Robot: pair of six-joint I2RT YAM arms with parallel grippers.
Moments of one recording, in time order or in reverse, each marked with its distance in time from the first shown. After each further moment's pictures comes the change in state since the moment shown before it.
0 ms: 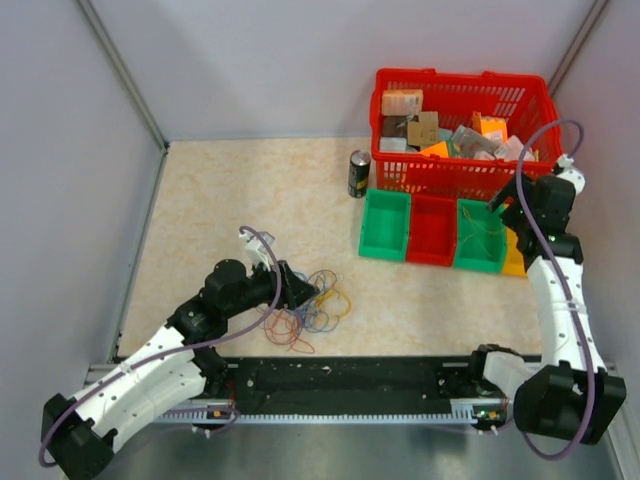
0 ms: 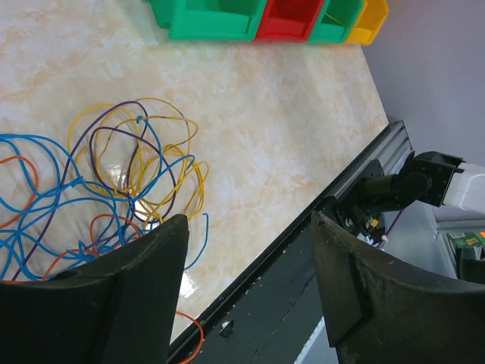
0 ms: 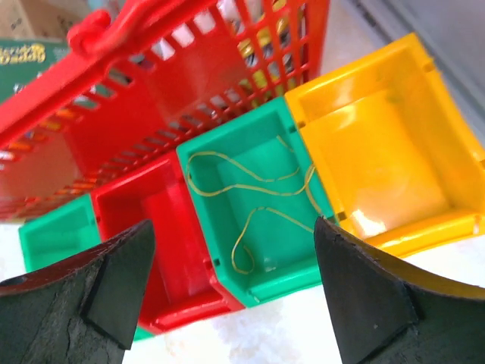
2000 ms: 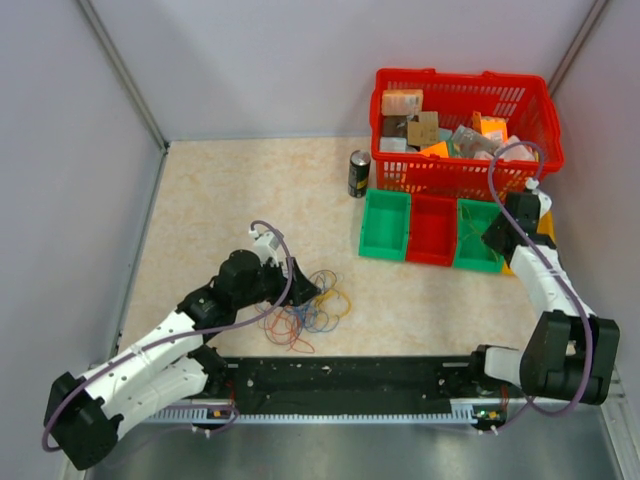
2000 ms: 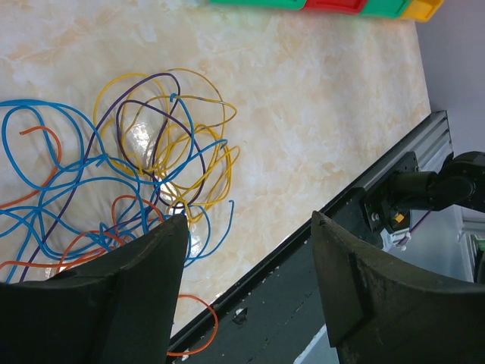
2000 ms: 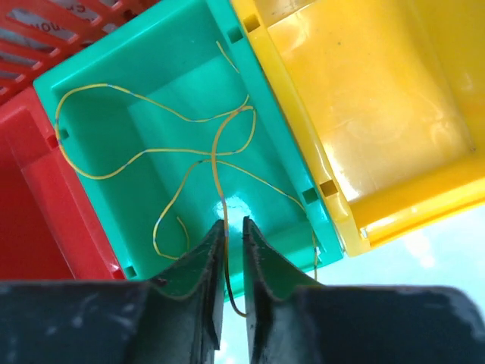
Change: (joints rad) left arm 0.000 0.158 0.068 -0.081 -0.021 0.008; right arm 0.049 0.218 -0.126 0.079 0.098 0.008
